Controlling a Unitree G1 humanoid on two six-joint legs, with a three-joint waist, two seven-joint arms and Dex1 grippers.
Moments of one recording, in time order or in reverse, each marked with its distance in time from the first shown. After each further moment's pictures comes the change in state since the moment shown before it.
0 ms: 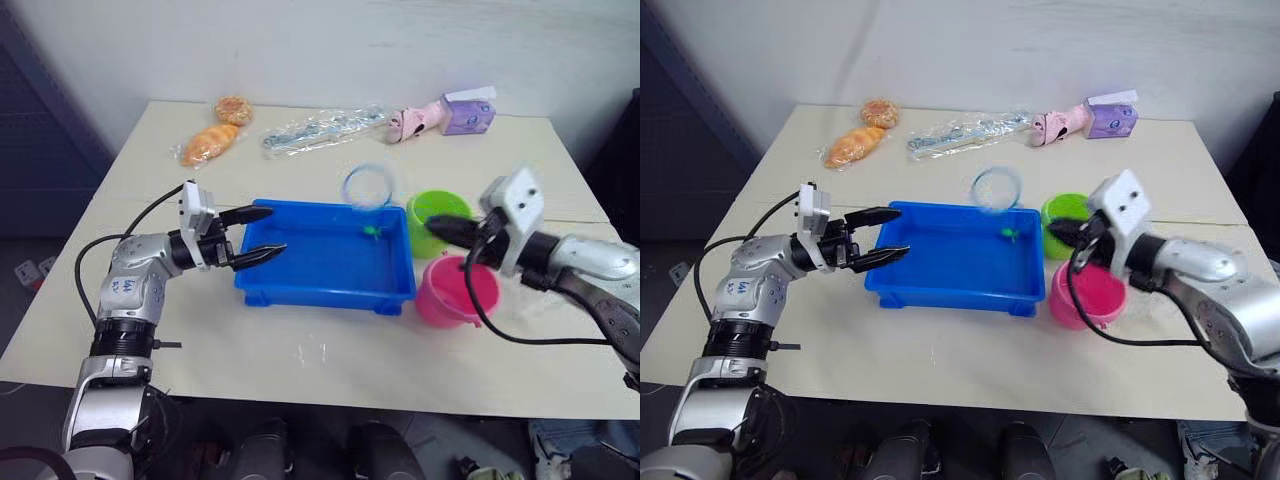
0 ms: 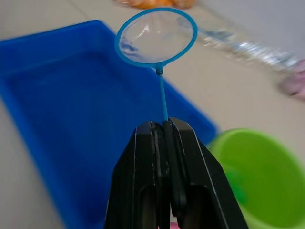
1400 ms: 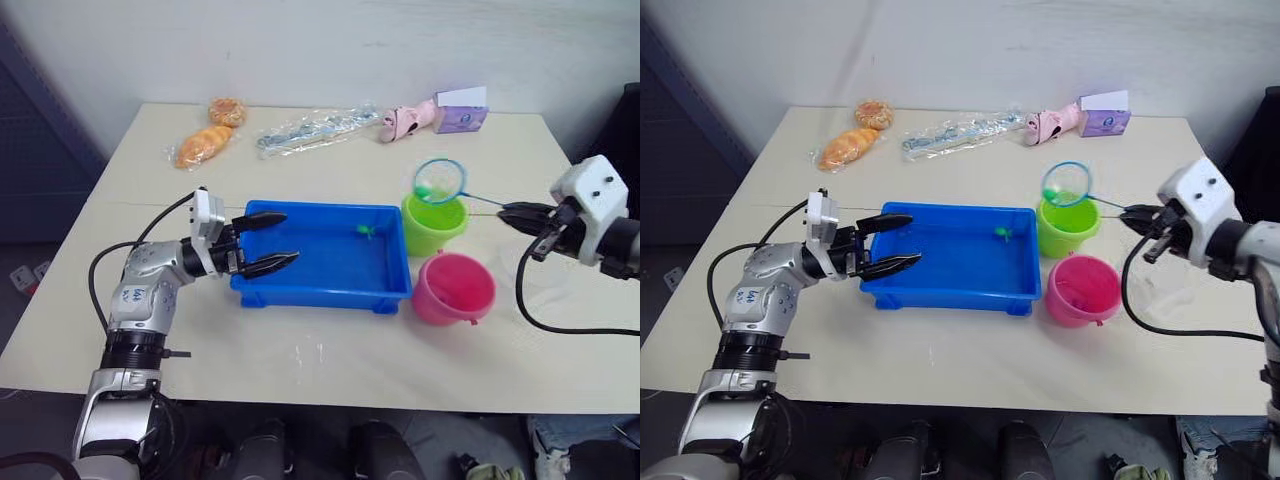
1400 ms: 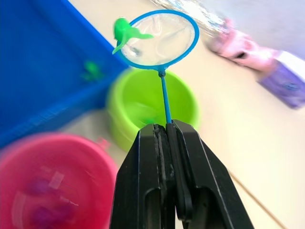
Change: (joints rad) left arm 0.058 -0.096 -0.010 -0.141 -0.034 0.071 0.057; right arm 0.052 -0.051 -0.278 0.407 -0.781 -0.485 0.460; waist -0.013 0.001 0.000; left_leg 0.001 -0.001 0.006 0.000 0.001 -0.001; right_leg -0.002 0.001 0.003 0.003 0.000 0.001
